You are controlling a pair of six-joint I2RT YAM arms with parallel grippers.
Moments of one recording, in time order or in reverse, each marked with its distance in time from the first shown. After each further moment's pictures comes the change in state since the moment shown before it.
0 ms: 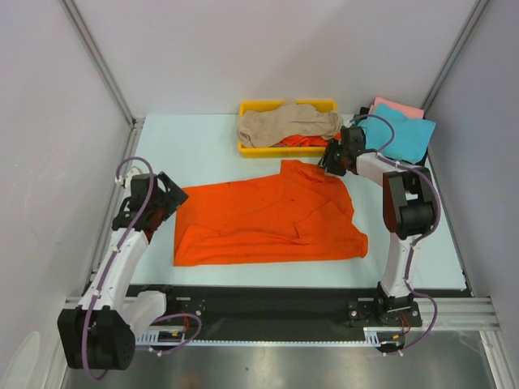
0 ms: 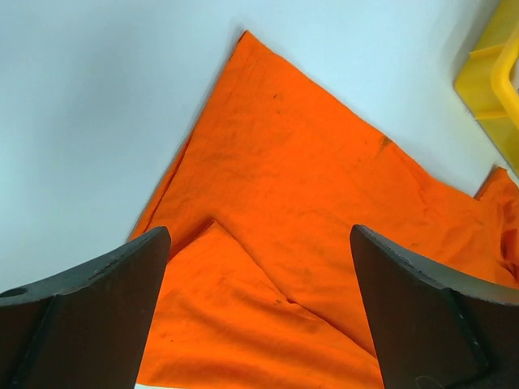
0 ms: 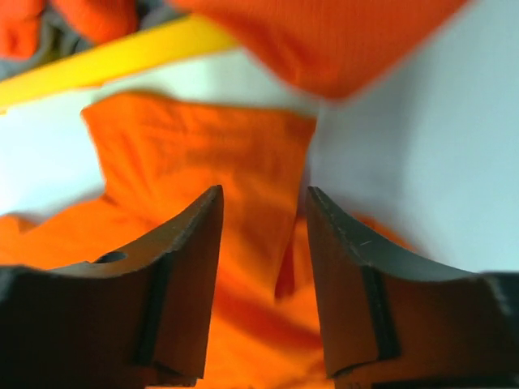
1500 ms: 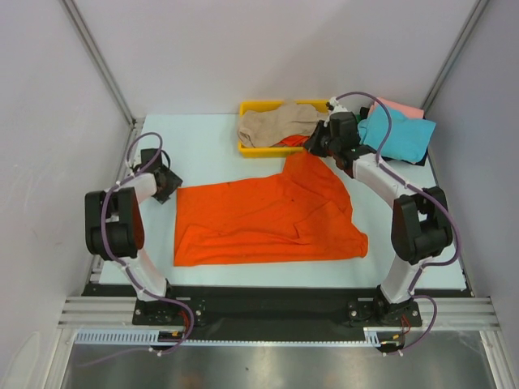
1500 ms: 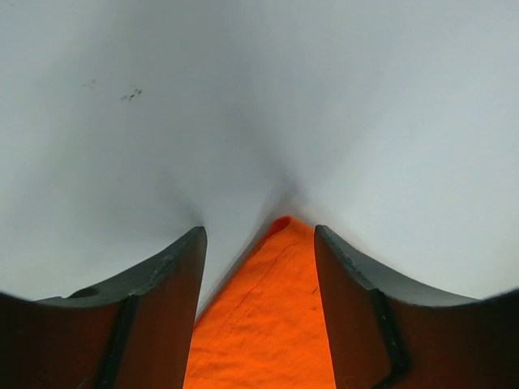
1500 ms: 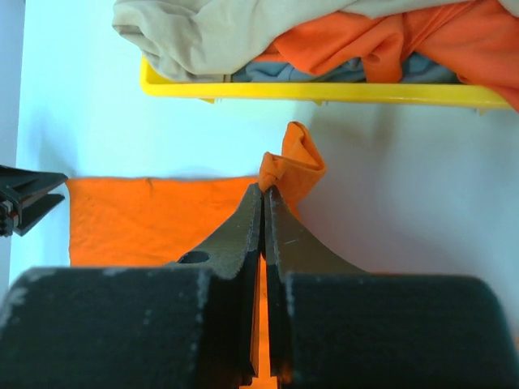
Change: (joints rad) left arm 0.132 0.781 0.294 0.248 0.020 0.012; right arm 0.153 -0.222 0.006 0.106 0.018 -0.037
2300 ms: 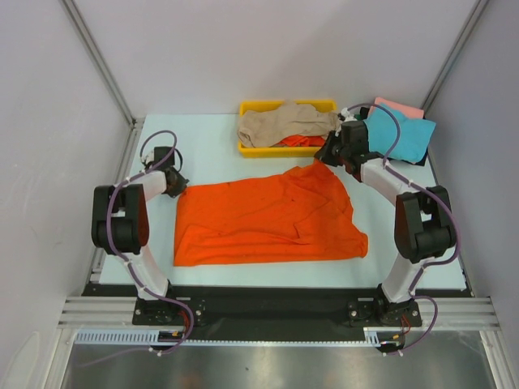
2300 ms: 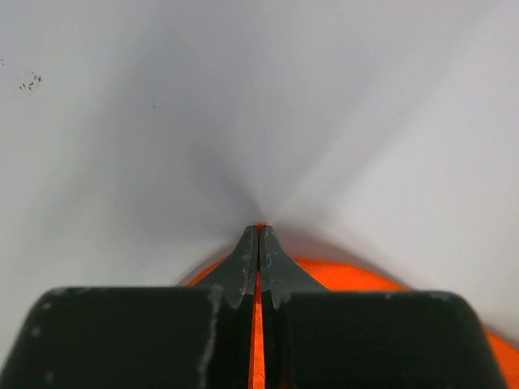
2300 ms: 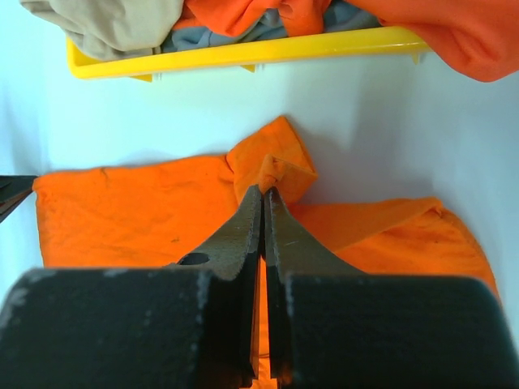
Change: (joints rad) left arm -0.091 0.053 0.036 0.023 -0.043 0.024; right arm -0.086 -0.003 -0.110 0.008 -0.049 -0.004
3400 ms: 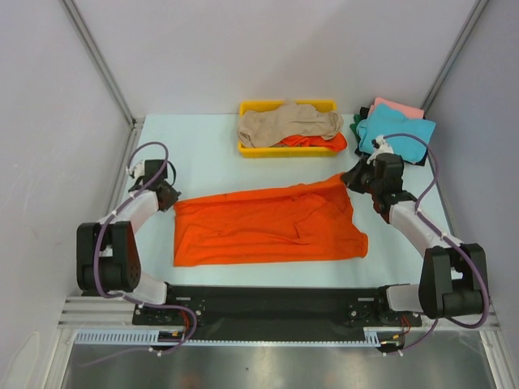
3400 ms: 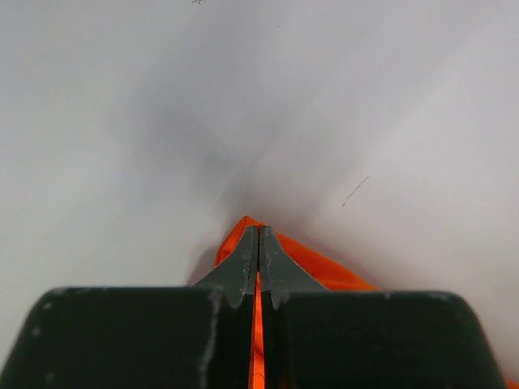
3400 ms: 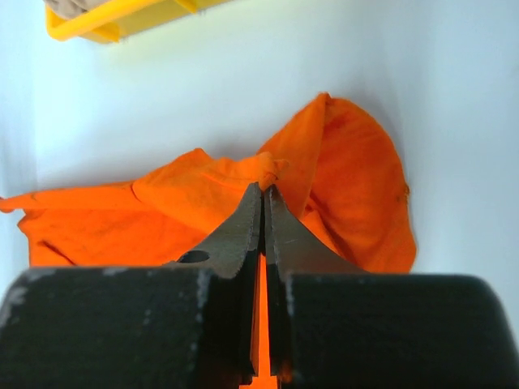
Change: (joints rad) left arm 0.008 -0.316 -0.210 -0.092 -0.086 -0.002; right arm -0.148 -0.437 -0.470 0.121 -0.045 -0.019
